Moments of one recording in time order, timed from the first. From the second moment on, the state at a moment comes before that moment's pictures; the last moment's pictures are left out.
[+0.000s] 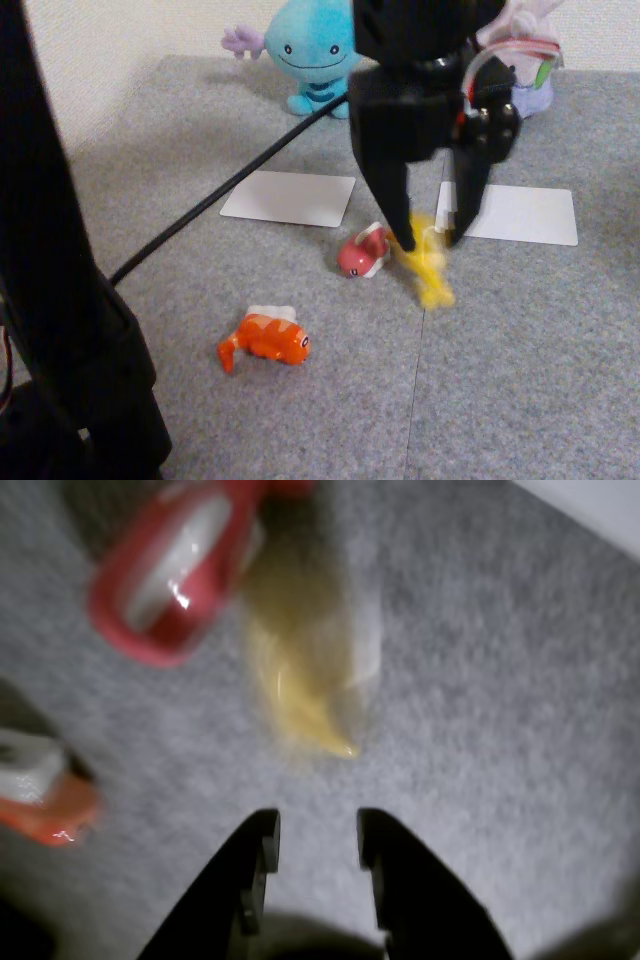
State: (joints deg) arm 41.7 86.0 94.7 75.0 30.2
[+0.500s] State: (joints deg) arm 31.6 91.2 94.7 75.1 45.4
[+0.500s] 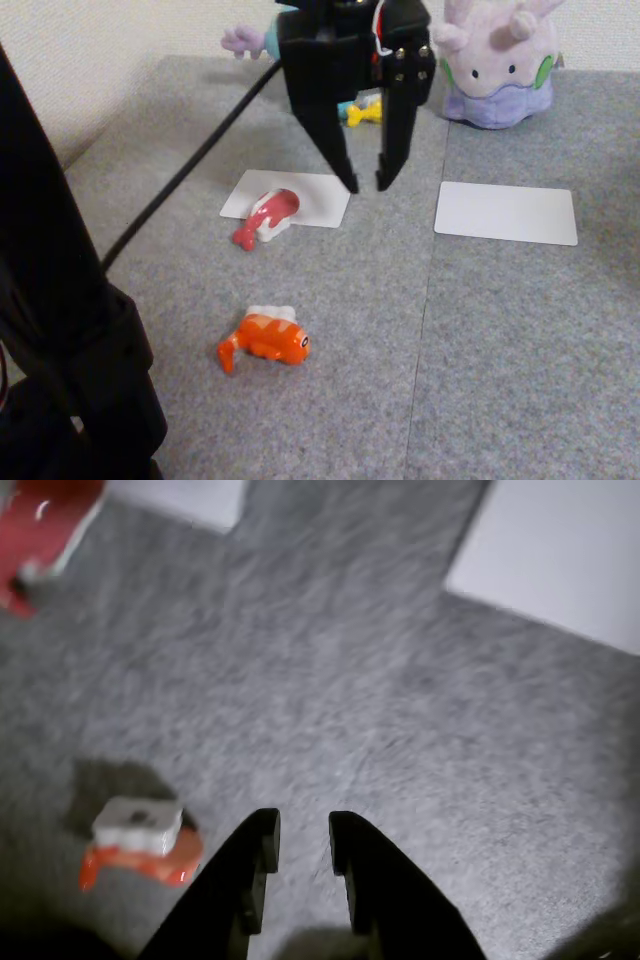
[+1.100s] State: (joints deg) arm 27.2 91.3 94.7 74.1 57.5
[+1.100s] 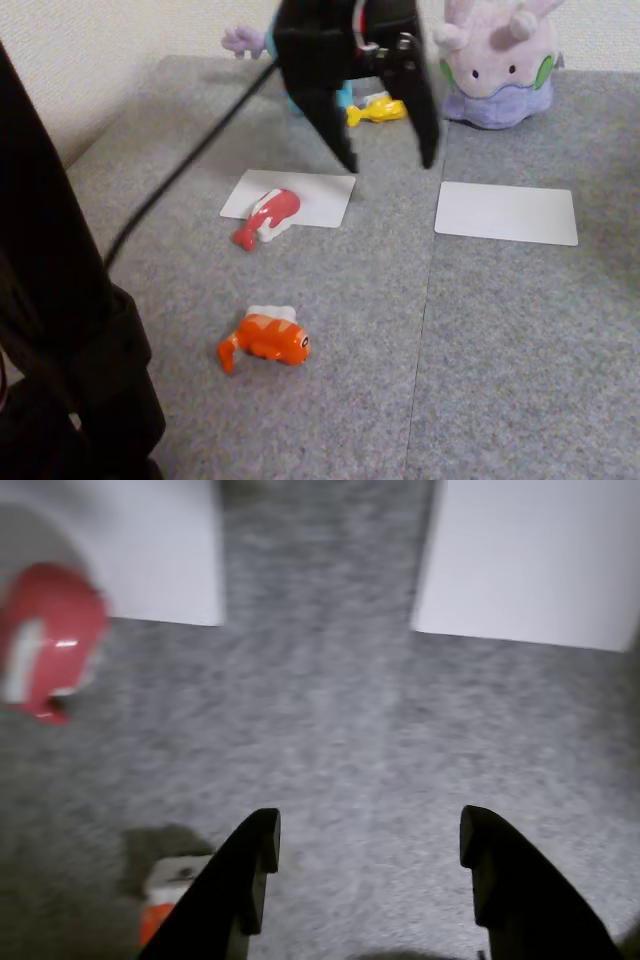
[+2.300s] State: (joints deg) arm -15.8 114.2 115.6 64.6 90.4
